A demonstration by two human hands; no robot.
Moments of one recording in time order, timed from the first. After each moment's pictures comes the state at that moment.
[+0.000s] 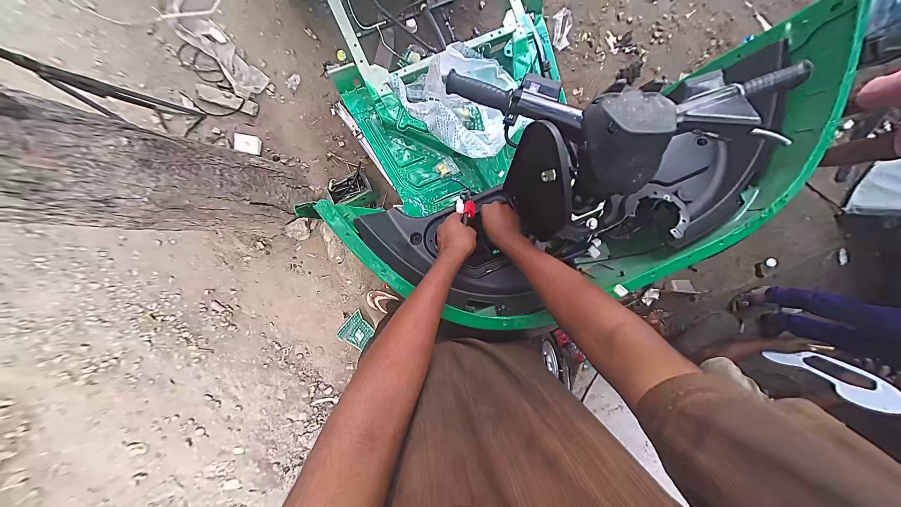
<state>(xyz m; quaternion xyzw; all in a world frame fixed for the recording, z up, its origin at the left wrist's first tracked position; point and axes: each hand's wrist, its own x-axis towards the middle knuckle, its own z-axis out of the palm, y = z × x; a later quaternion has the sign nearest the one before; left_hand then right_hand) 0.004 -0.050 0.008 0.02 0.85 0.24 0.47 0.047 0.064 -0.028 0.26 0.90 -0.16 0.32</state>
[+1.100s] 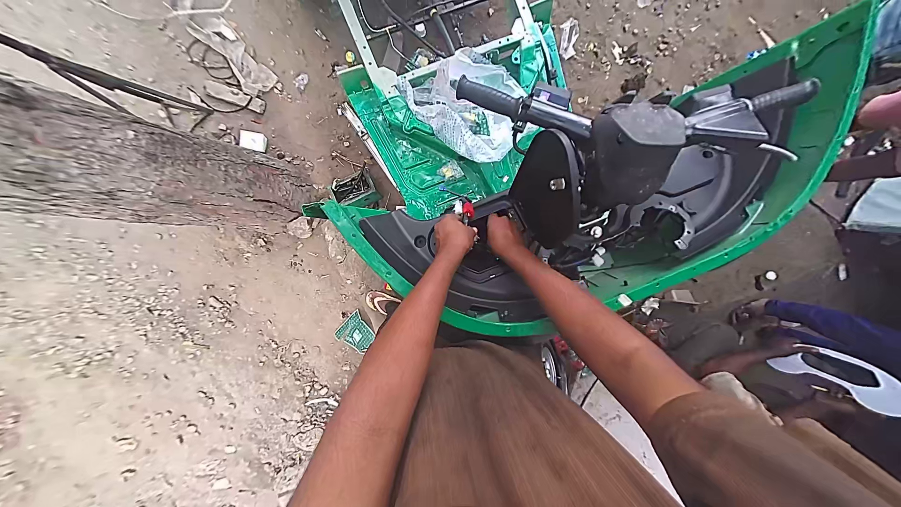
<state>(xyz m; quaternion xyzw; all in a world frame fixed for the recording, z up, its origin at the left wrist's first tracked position) -0.015 -0.049 -0.005 -0.03 0.85 0.24 0.48 0.056 0.060 -0.038 0.28 0.88 -0.18 0.34</state>
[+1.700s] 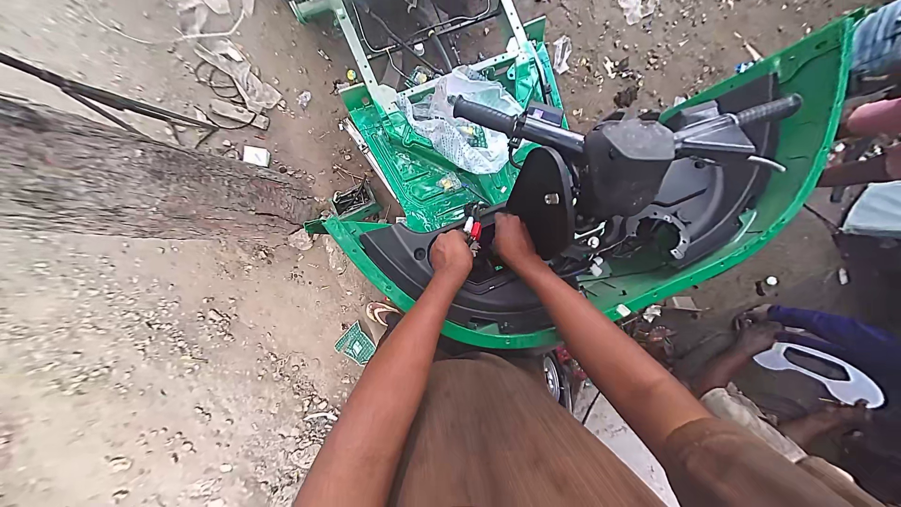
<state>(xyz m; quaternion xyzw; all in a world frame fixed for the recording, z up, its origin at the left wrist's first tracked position) -0.006 -0.052 0.017 0.10 0.89 0.10 0.43 0.049 0.076 -0.001 0.26 0.91 -0.23 0.22</state>
